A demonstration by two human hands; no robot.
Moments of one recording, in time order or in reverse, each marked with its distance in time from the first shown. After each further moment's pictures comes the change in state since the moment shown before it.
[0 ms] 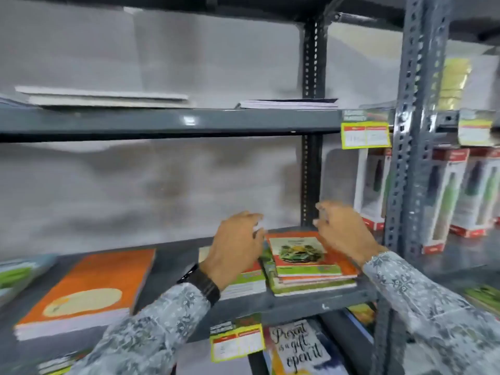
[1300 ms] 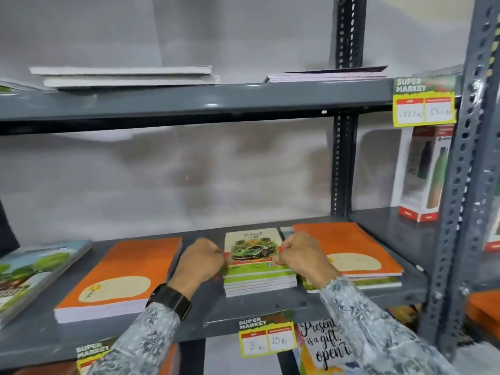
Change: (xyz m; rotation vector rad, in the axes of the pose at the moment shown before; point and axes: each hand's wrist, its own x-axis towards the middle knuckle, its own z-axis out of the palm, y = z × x) left_hand -0.051 -0.110 -0.009 -0.284 -0.410 -0.874; right_hand -0.027 -0.116 0.085 0.579 -0.496 0.324
